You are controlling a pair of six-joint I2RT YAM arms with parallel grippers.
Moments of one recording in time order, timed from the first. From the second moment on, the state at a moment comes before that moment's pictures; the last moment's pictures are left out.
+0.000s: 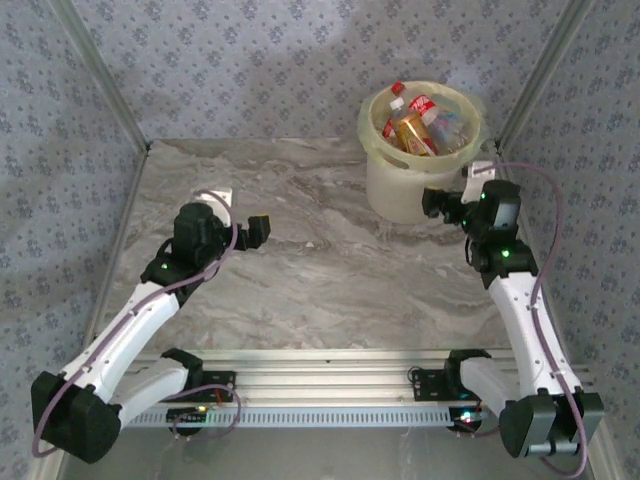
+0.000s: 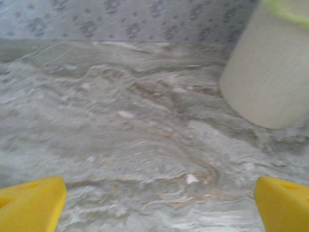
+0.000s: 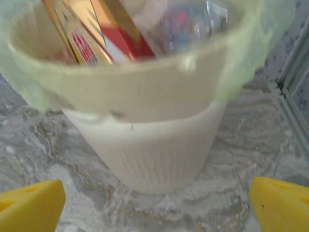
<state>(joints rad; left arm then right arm) -0.40 0.96 0.75 -0.22 0.00 -0.26 0.04 0.96 0.89 -0.30 -0.05 0.06</state>
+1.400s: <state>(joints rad) -0.01 1.23 0.29 0.51 -0.12 -0.04 -0.02 1.52 0.36 0.77 0.10 -0.01</state>
